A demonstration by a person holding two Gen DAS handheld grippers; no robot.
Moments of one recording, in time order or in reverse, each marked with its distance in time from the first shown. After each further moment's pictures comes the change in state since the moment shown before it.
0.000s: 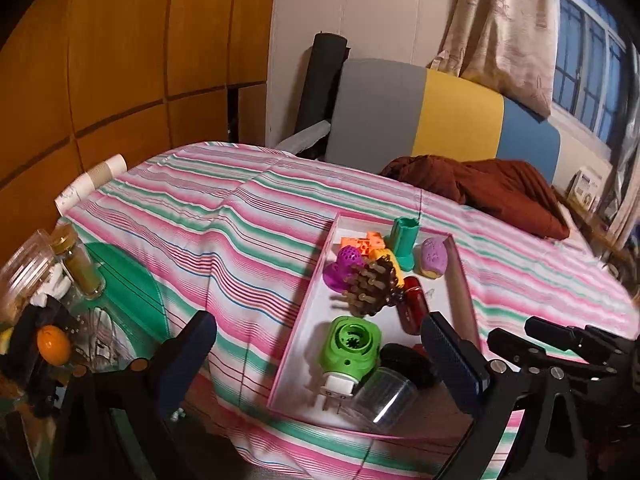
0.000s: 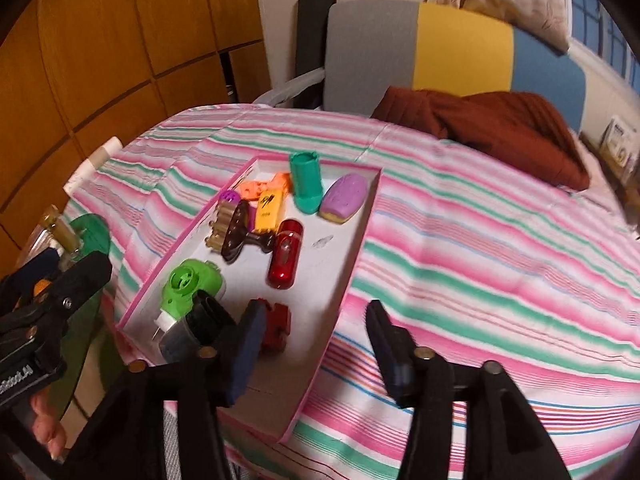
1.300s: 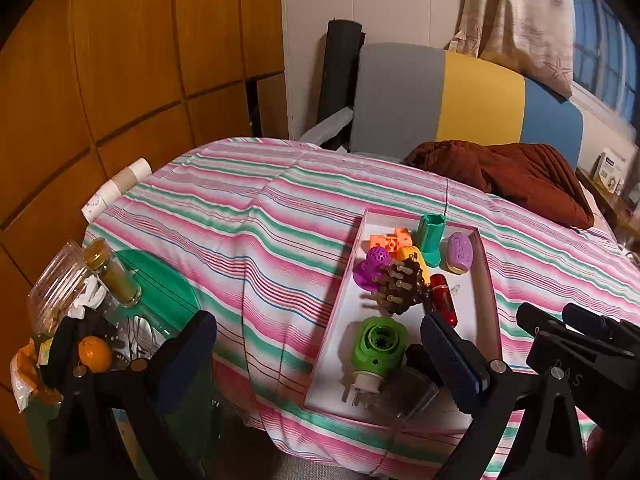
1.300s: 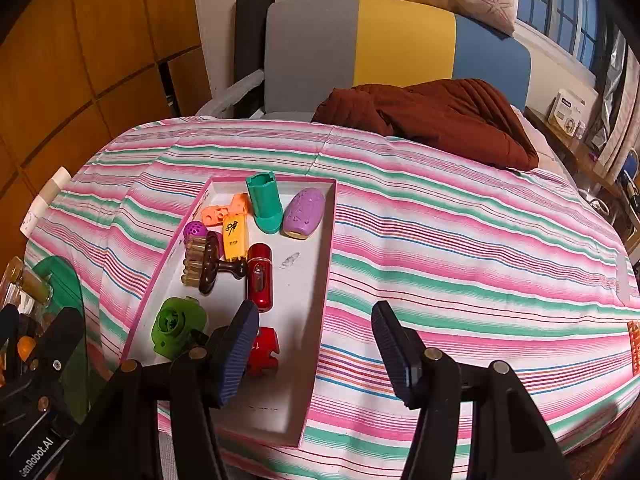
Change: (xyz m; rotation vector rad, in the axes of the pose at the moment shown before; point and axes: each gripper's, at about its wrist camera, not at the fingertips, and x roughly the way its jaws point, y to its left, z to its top) left arm -0.006 -0.003 0.020 0.052 0.075 0.129; right arm -0.010 0.010 0.025 0.141 0.034 -0.178
